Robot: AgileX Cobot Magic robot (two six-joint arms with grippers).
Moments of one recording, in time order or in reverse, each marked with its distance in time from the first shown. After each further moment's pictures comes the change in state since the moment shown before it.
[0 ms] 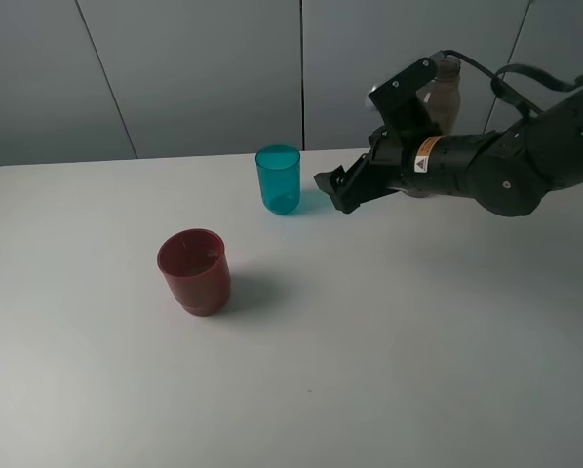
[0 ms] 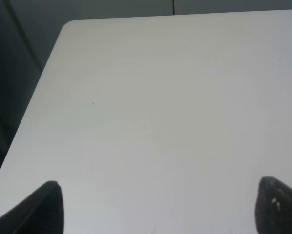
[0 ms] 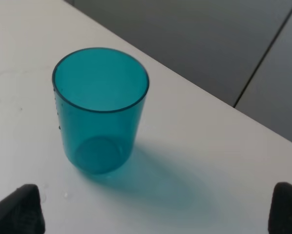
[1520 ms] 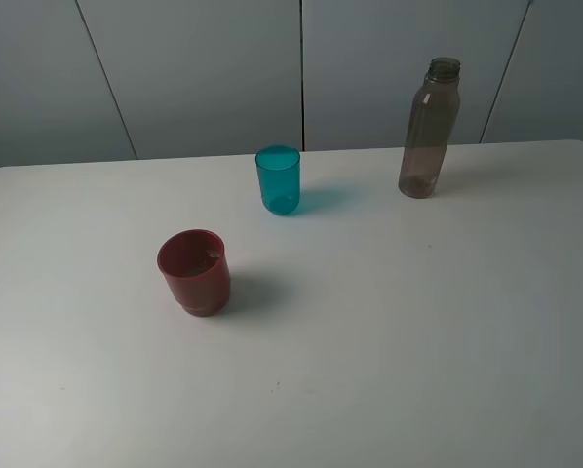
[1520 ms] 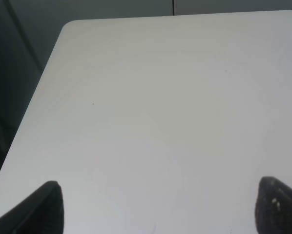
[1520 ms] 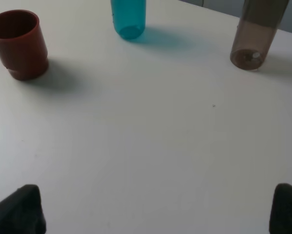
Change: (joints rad) left arm 0.000 0.000 0.000 0.000 0.000 0.000; right arm 0.000 -1.774 0.241 0.389 1.586 -0.152
